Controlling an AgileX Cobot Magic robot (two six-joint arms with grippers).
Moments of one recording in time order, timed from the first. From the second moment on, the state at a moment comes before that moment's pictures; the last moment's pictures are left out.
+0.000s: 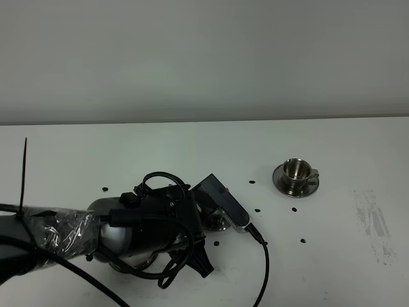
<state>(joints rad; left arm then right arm) -0.80 1.97 -1.21 0.71 0.63 -0.43 0.05 -0.01 -0.52 0.03 1.11 0.00</state>
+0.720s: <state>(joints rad) -0.80 1.96 -1.21 0.56 0.73 -0.27 0.05 -0.01 -0.52 0.03 1.11 0.00</state>
